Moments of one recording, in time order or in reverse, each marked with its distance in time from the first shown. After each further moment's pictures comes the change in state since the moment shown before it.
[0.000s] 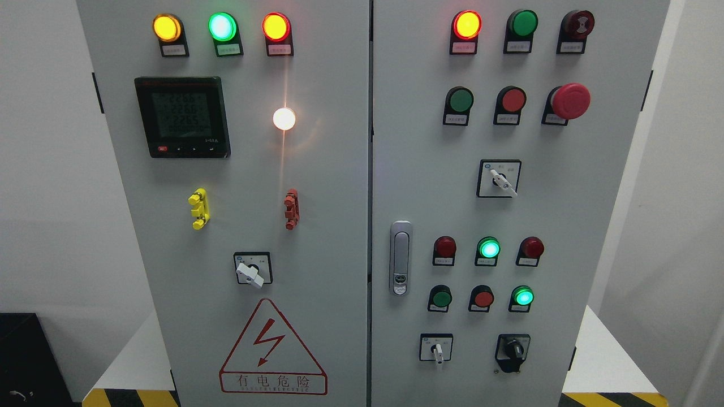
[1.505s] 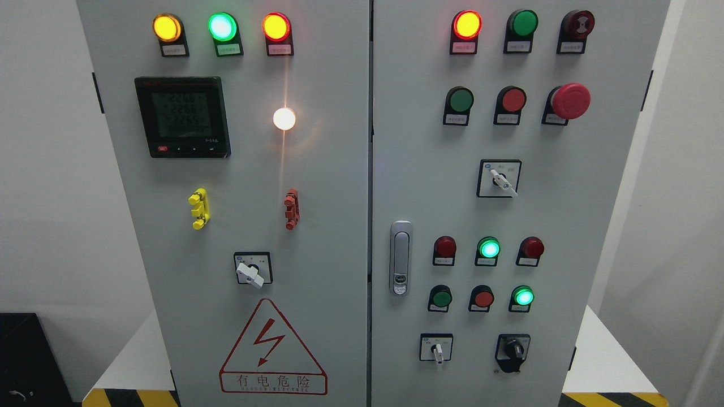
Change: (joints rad) left arm 0.000 0.000 0.000 0.000 0.000 0.000 0.000; right arm -0.038 -0.021 0.035 -0.111 0.168 0.066 0.001
